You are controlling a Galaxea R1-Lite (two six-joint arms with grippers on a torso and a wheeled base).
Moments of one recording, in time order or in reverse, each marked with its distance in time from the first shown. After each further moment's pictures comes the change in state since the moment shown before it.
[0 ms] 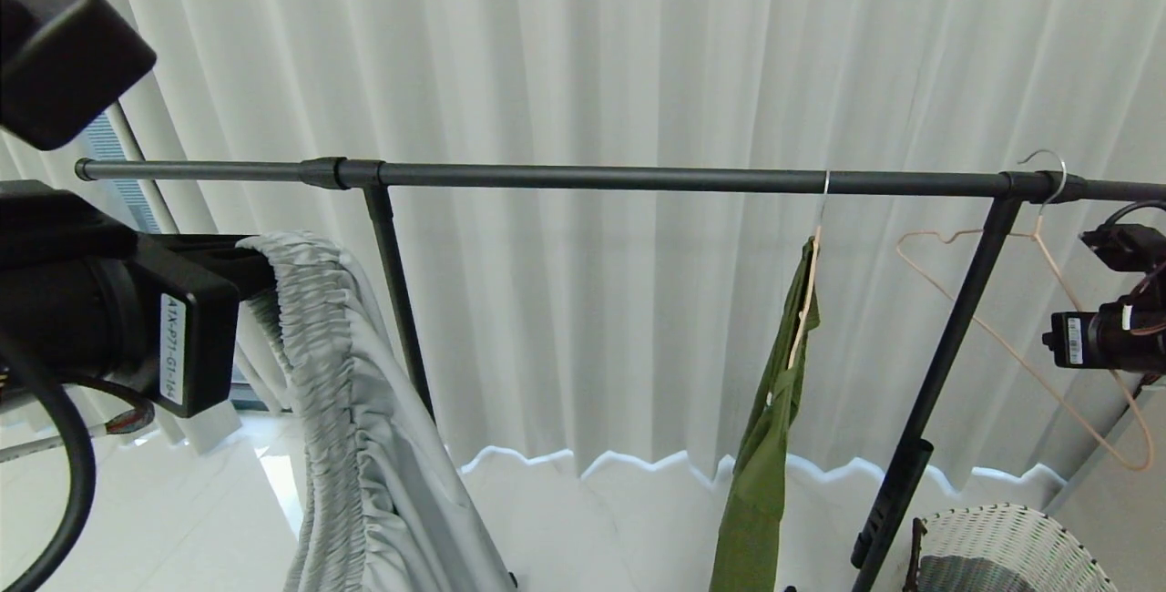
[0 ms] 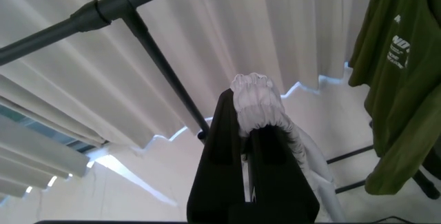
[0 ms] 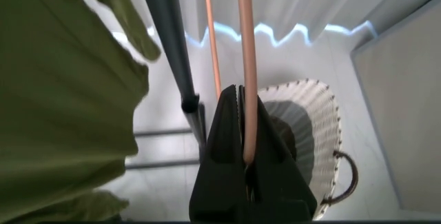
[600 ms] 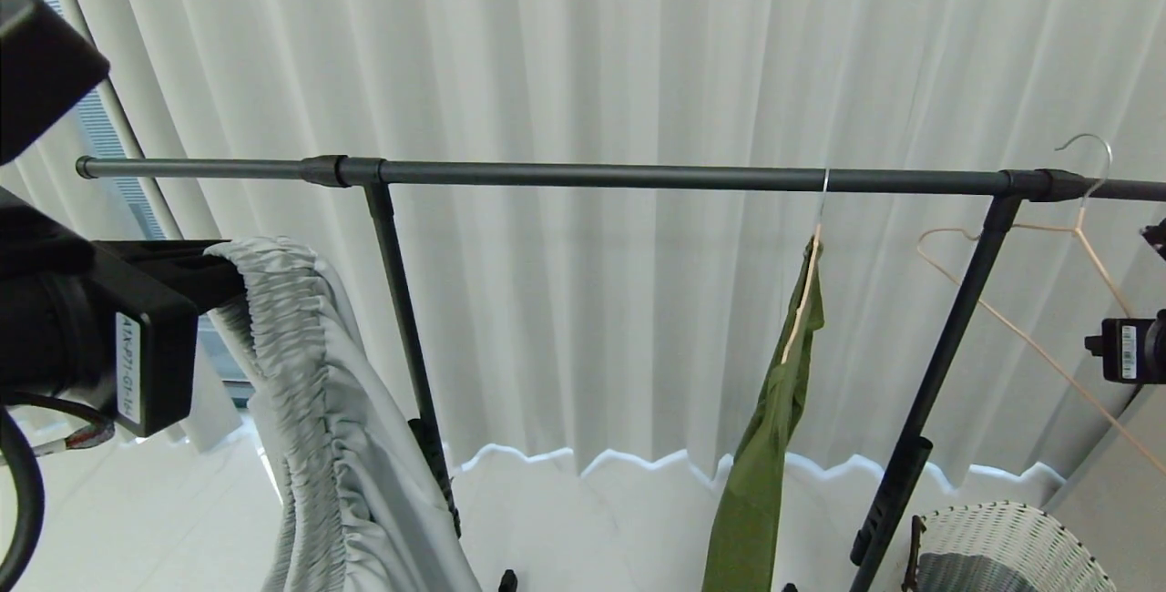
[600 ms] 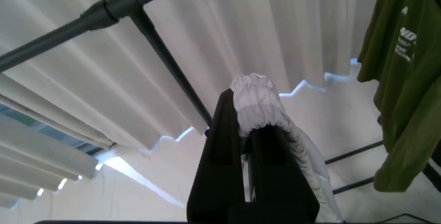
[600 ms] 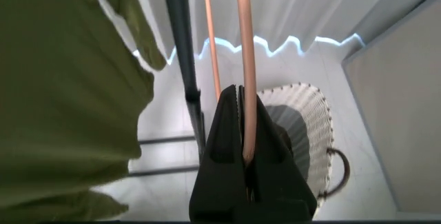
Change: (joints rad) left arm 0.001 -0.043 0.026 0.000 0.000 0.044; right arm -0.002 -0.207 0.120 0.034 -0.007 0.006
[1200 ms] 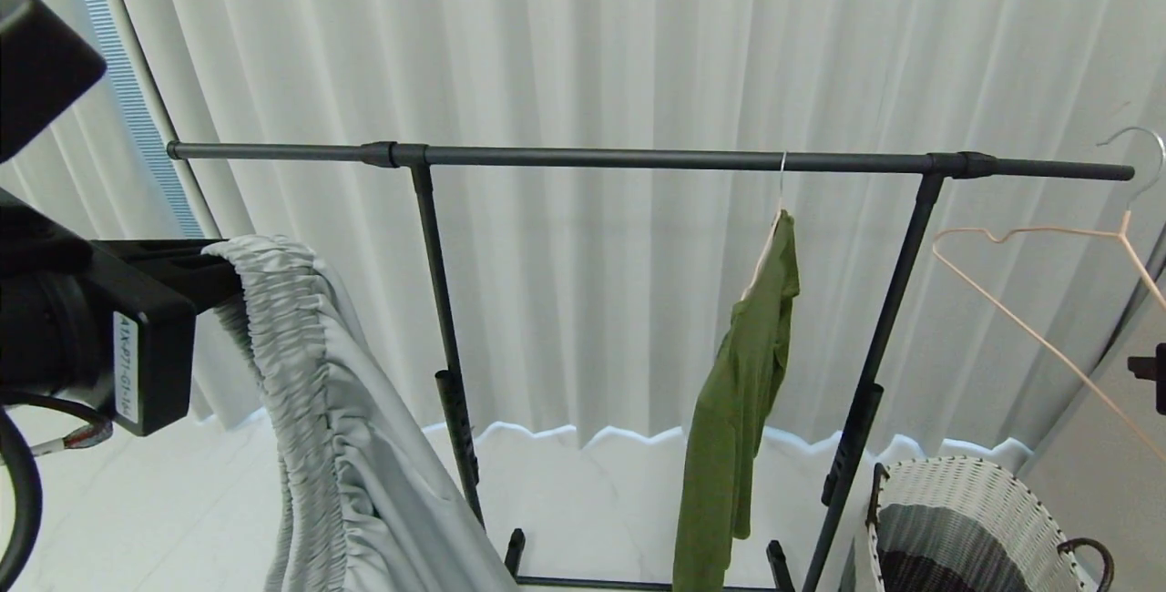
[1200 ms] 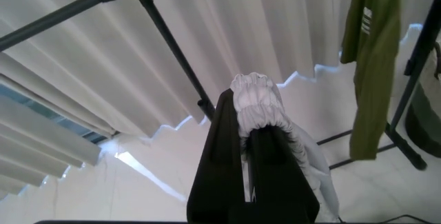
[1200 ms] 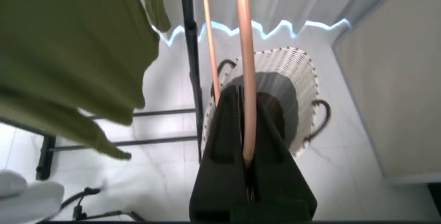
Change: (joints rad) left arm 0.001 0.003 -0.001 -0.001 0.000 0.000; right arm 0.002 -0.182 0.078 0.077 0.000 -0.002
